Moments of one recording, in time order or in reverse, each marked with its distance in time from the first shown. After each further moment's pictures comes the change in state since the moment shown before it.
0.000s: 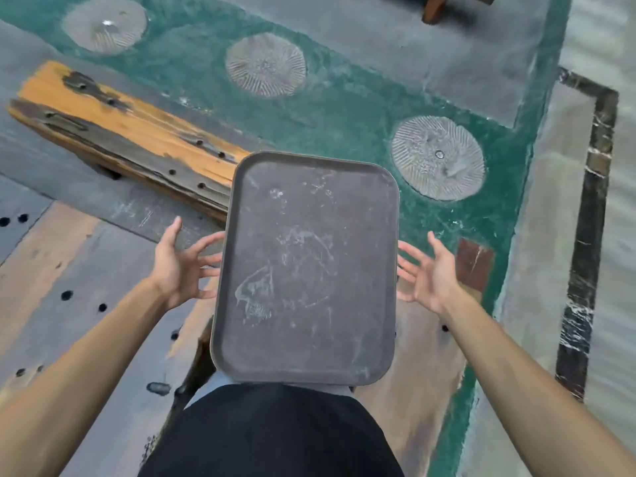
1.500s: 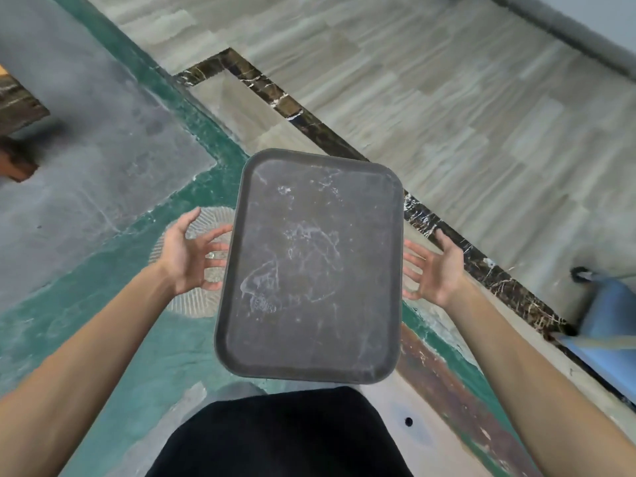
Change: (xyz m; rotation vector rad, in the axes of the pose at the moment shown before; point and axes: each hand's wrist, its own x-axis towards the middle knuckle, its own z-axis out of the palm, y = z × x) left_hand 0.419 0.265 0.897 1.029 -0.669 -0.239; right_hand 0.061 -0.304 -0.474 1.080 0.627 -0.245
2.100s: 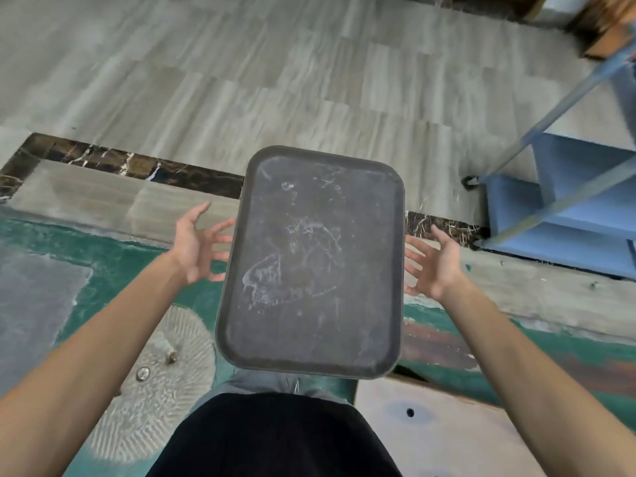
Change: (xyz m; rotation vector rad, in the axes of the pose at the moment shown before) left_hand 0.171 0.140 0.274 0.494 -0.300 -0.100; right_hand 0.000 -0.063 -0.151 0.494 0.367 -0.135
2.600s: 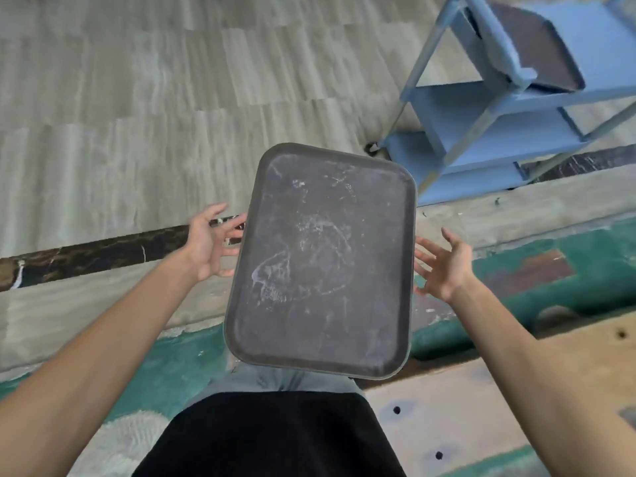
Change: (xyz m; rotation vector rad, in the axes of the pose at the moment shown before) left_hand 0.167 0.135 0.238 0.365 -0.272 -0.123; right_hand 0.023 -0.097 -0.140 0.390 0.320 -0.052
